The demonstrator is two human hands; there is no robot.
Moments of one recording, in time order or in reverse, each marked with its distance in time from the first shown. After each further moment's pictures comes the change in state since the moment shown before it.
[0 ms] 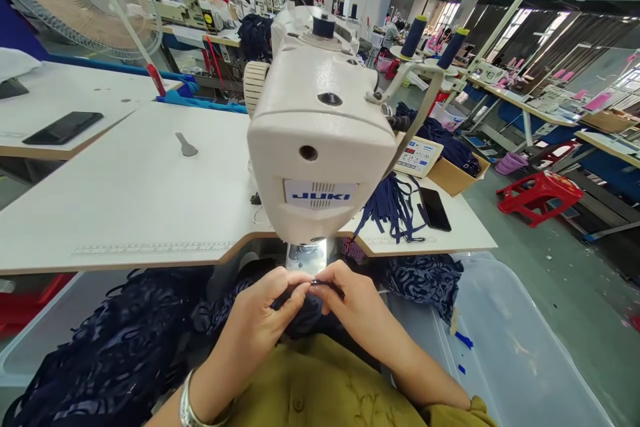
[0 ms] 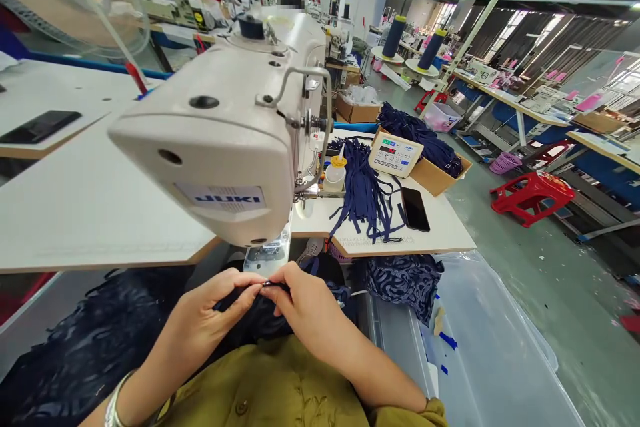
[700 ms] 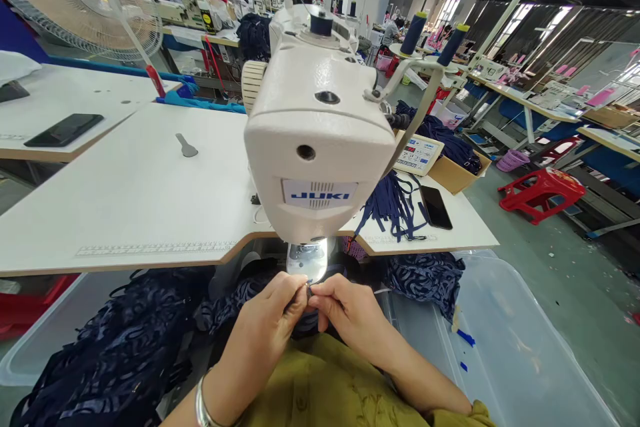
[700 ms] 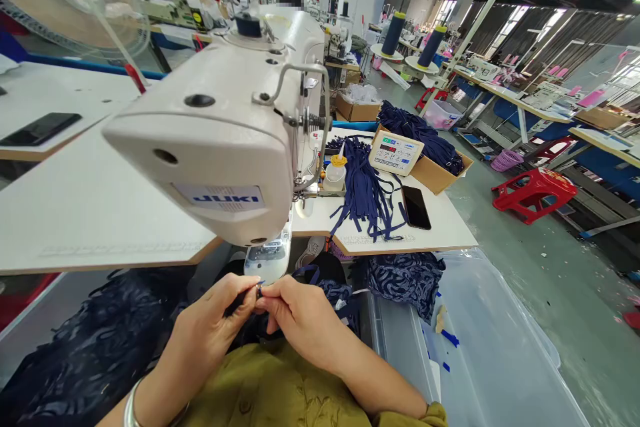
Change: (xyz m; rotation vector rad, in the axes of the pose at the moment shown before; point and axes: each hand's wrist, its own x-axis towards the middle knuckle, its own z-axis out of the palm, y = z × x) left_hand -0.012 -0.006 0.011 0.157 0.064 0.130; right_hand -0.009 0.006 0.009 0.147 -0.049 -0.048
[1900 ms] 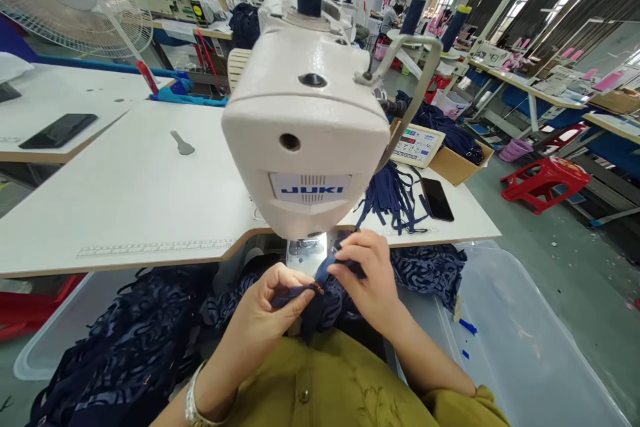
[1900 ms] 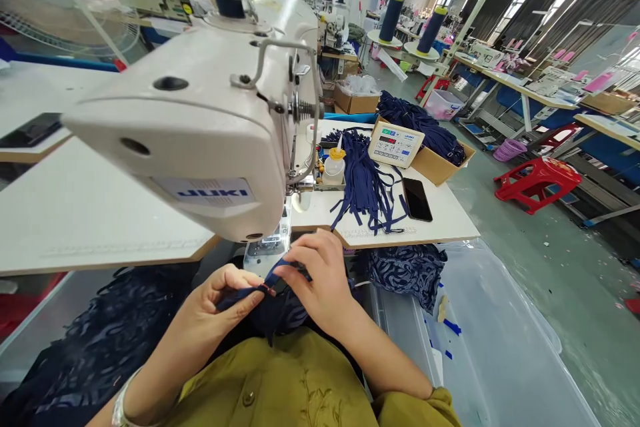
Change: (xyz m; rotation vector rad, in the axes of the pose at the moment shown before) left_hand 0.004 -0.004 -0.002 -0.603 -0.096 -0.317; right_hand 0.011 0.004 -0.024 -0.359 0.451 -0.538
